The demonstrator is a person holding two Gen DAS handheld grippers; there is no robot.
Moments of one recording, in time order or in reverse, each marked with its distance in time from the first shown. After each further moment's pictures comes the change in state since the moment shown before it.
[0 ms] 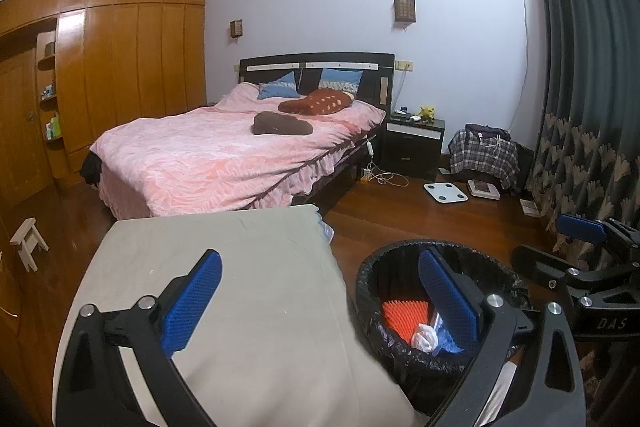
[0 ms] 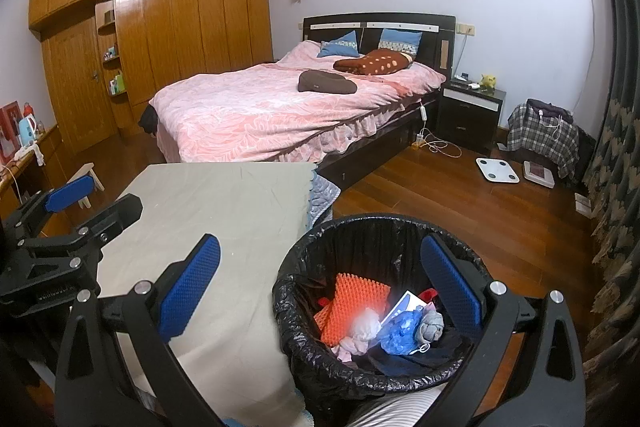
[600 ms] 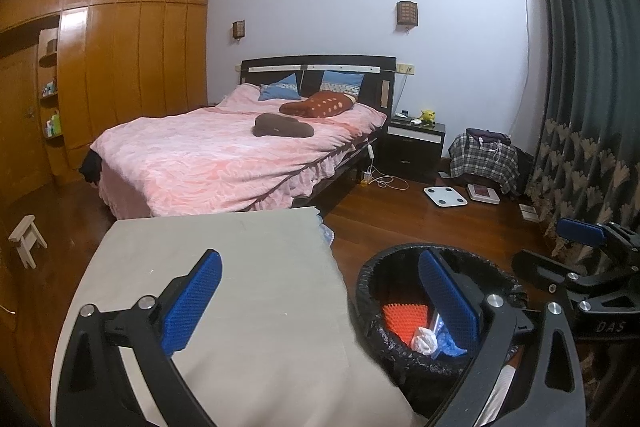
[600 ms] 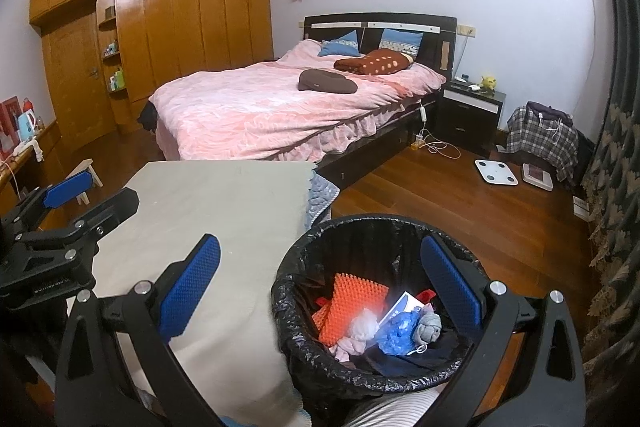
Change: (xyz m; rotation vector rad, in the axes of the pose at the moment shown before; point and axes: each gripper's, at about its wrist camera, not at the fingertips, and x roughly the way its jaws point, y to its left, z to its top) left arm 0.002 0.000 0.001 -0.010 -0.007 -0.001; right arm -0.001 -0.001 0.000 -0.003 -0.003 -0.002
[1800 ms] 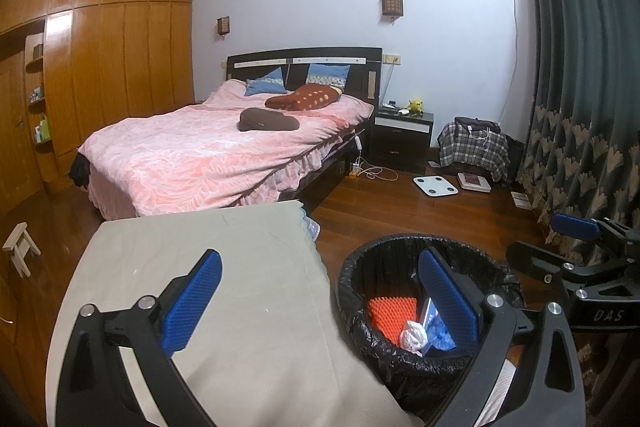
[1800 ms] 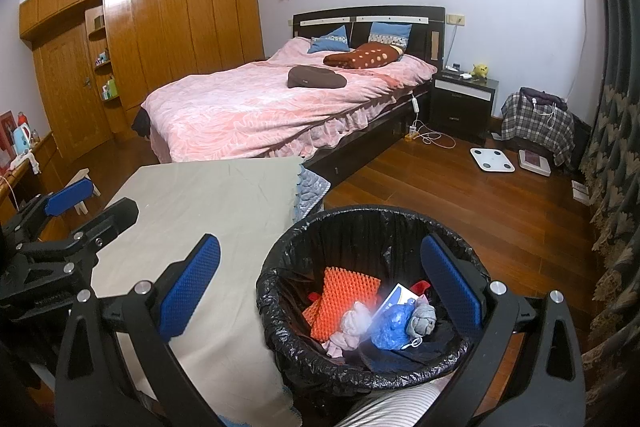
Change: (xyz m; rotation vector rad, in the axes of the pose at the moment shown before) left arm 0.016 -0.009 -0.007 0.041 0.021 -0.042; right arm 0.003 -0.014 -0.007 0.040 0.009 -0.012
